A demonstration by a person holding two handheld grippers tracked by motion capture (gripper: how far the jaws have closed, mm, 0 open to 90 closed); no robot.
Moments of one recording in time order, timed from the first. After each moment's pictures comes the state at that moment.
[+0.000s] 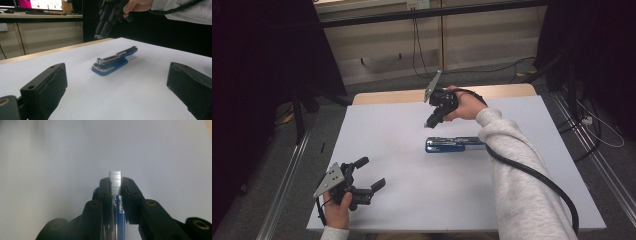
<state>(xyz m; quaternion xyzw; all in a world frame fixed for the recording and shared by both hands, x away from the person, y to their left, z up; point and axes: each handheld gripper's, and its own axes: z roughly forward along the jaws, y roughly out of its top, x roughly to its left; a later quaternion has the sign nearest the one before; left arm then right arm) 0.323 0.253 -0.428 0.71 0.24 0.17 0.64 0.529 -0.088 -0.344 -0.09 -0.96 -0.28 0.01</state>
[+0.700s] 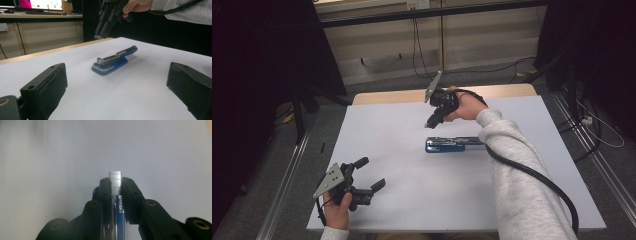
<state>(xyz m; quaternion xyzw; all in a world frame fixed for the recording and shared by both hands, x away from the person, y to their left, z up) 0.322 0.253 -0.427 0.71 0.24 0.17 0.64 0.530 -0.089 -0.346 -0.09 -0.95 -0.28 0.01</state>
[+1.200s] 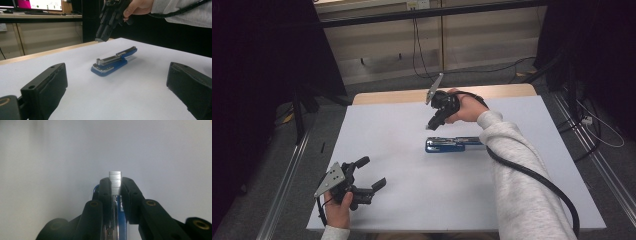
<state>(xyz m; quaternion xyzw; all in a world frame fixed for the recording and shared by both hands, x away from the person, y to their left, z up) 0.324 0.251 -0.428 0.71 0.24 0.17 0.64 0.527 -0.092 -0.354 -0.09 -0.95 -0.28 0.01</state>
